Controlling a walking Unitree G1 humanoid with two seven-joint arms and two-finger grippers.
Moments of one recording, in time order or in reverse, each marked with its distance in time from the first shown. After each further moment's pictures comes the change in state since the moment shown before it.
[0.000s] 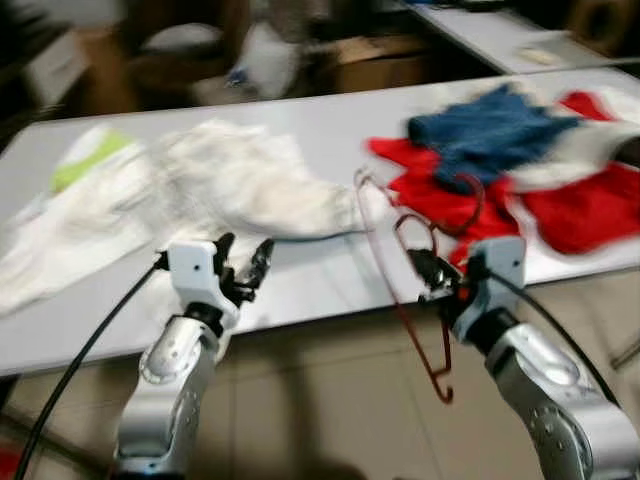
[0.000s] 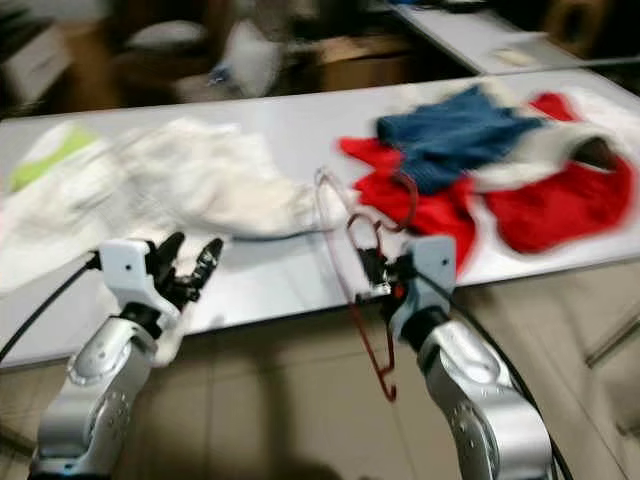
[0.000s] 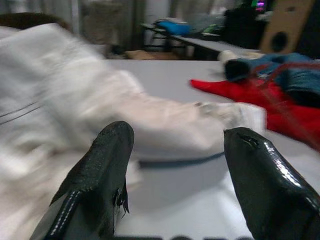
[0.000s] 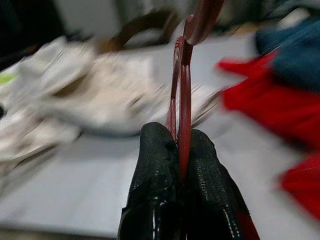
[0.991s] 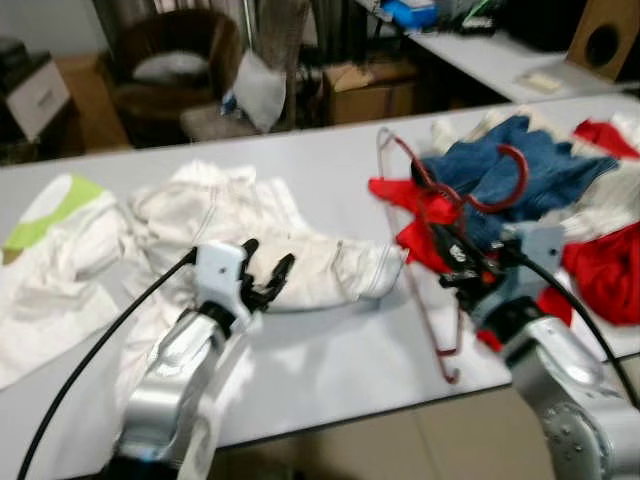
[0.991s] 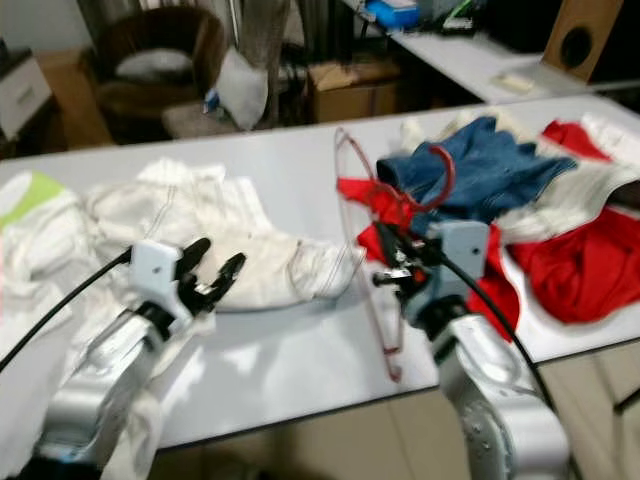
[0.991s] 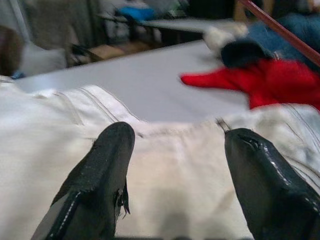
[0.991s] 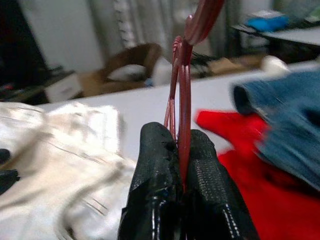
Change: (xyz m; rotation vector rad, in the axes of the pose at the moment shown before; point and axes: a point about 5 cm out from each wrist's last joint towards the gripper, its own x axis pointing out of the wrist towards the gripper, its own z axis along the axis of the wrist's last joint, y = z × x) left arm 0.011 -0.016 -0.012 0.145 0.103 -0.211; right arm -0.009 -0.008 0.016 0.024 -0.078 -0.072
